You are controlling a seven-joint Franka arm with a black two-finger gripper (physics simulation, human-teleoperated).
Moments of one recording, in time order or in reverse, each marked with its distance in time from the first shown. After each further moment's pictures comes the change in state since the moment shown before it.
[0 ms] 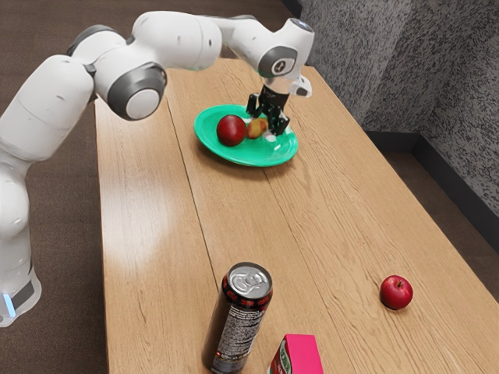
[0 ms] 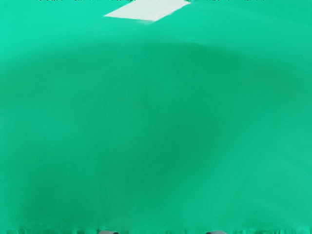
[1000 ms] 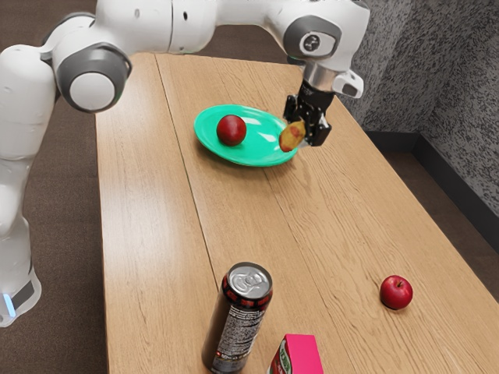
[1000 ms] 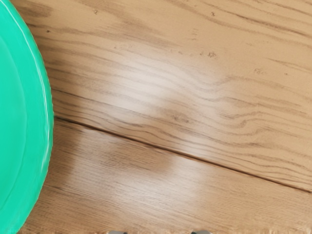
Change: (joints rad) arm -0.249 -0.266 -0.116 0.000 0.020 -0.270 -0.116
